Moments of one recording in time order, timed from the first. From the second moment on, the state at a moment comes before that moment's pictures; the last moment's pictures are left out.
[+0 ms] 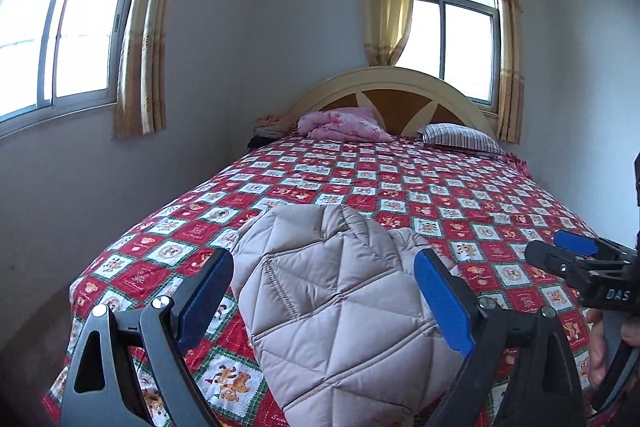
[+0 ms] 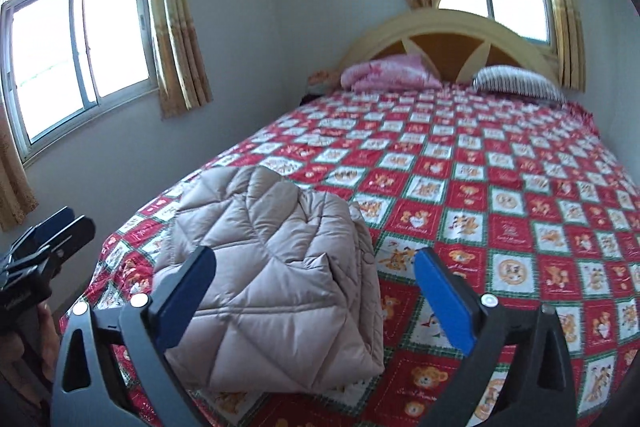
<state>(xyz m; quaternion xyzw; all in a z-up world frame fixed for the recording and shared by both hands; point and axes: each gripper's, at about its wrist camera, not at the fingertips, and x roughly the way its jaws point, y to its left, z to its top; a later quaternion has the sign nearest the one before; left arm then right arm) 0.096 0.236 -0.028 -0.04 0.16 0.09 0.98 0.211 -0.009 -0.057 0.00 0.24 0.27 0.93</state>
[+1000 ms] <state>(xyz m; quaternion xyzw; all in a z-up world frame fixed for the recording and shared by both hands) 0.094 0.225 -0.029 -0.02 0.16 0.09 0.98 0.172 -0.025 -0.041 0.01 0.19 0.27 0.94</state>
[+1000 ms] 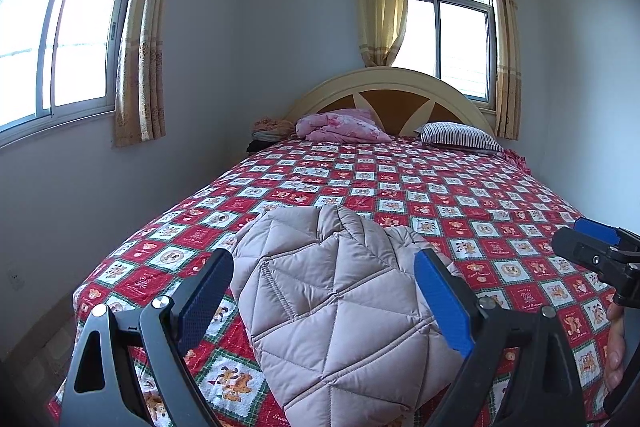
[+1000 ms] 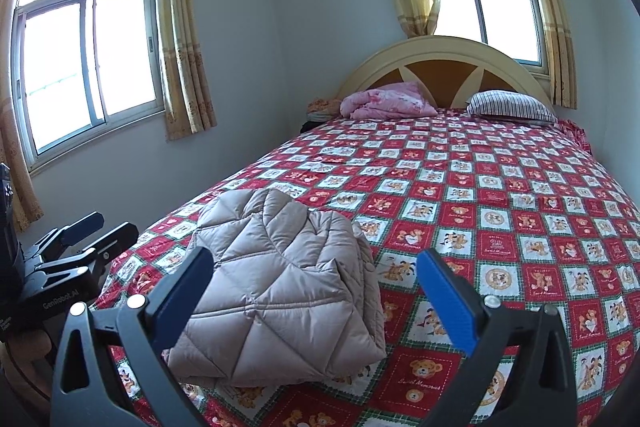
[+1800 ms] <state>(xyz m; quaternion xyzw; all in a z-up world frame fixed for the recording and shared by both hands) 0.090 0.222 -0.024 -0.03 0.16 0.10 0.98 0.167 -0.032 -0.034 0.02 0.18 0.27 0.95</state>
